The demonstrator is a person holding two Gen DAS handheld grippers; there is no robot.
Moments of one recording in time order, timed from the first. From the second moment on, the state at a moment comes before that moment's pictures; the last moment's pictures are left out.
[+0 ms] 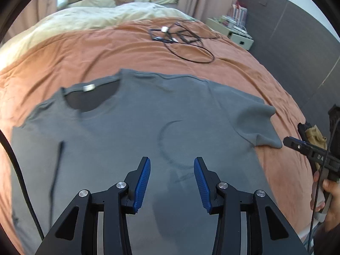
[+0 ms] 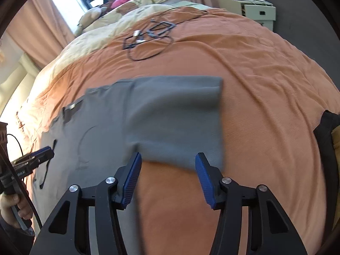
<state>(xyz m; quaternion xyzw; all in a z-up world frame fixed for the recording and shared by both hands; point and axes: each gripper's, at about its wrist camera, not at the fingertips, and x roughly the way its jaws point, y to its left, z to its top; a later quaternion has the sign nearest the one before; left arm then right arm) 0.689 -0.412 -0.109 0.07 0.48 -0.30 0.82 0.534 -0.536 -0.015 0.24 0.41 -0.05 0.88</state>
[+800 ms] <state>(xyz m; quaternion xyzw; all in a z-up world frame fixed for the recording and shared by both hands) 0.708 -0.518 -0.168 0.06 0.49 -0.38 0.79 0.621 -0.586 -0.075 0.31 0.39 -0.02 0.87</state>
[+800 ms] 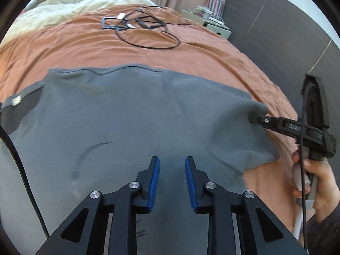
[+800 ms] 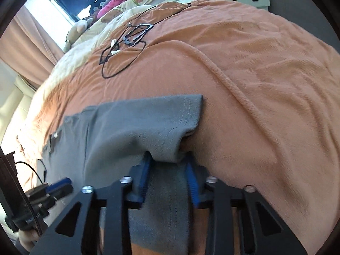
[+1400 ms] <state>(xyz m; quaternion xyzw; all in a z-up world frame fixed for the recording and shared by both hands) 0.712 -0.546 -0.186 0.01 0.52 -0.38 0.77 0.618 -0.541 0.011 0.23 0.38 0.01 0.89</state>
